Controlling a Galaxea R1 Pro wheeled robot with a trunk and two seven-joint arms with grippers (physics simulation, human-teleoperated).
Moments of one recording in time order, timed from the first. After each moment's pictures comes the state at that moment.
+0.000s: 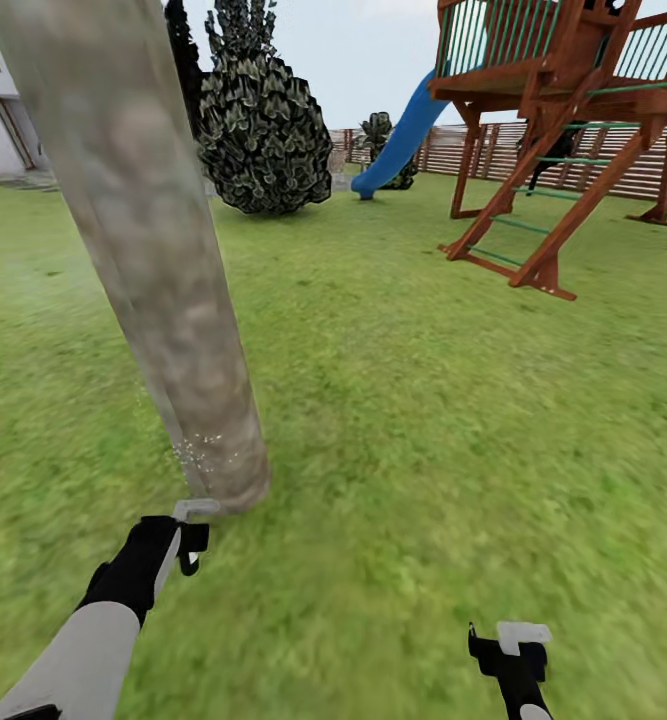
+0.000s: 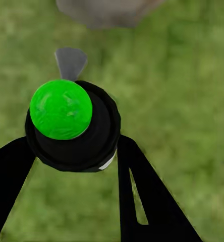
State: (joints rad) left arm -0.69 0.01 0.27 -0.70 -0.27 0.64 -0.08; right arm -0.46 -0.06 -0.07 -0.18 0.12 -0.45 -0.23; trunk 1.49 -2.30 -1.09
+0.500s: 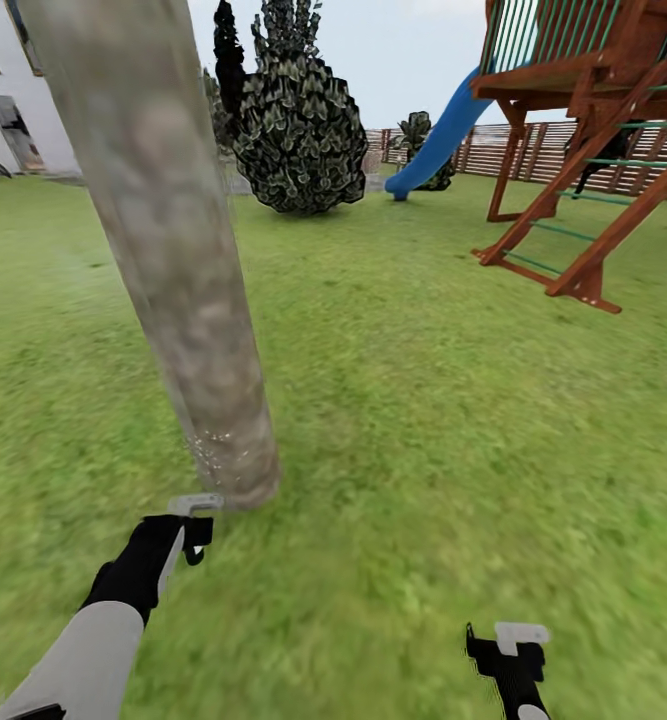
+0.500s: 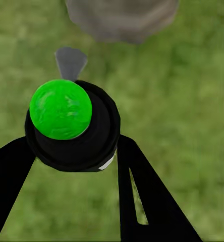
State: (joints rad) left arm -0.69 0.00 0.27 -0.71 -0.26 0.58 -0.07; right arm -0.46 -0.05 -0.07 -0.18 0.12 -0.45 -0.23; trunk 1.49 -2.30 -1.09
